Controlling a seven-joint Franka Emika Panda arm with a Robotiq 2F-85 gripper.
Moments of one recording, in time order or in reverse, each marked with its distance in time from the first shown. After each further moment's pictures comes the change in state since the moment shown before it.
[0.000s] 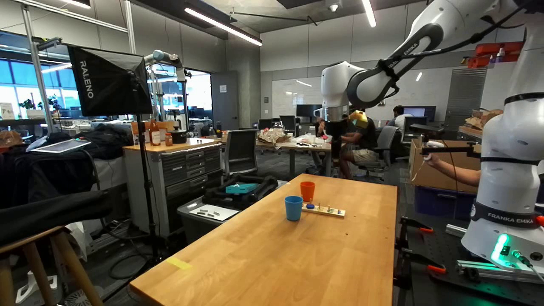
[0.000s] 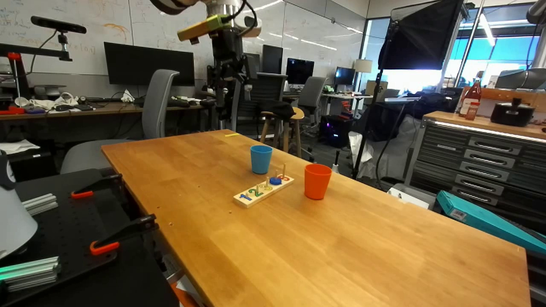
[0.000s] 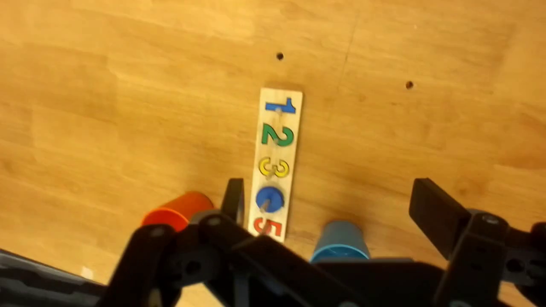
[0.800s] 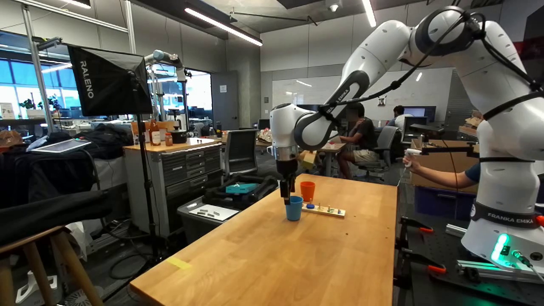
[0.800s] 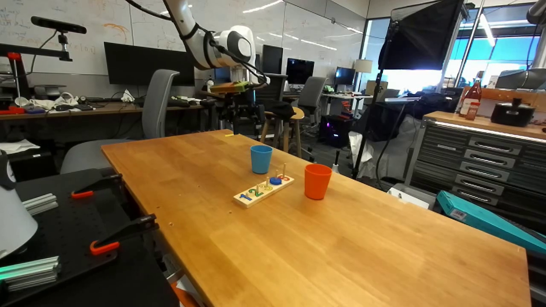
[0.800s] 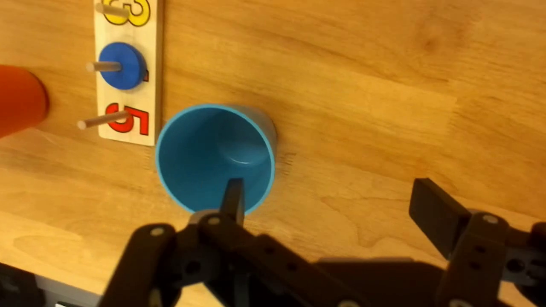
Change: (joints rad) arm 0.141 0.632 0.014 0.491 0.000 0.115 0.142
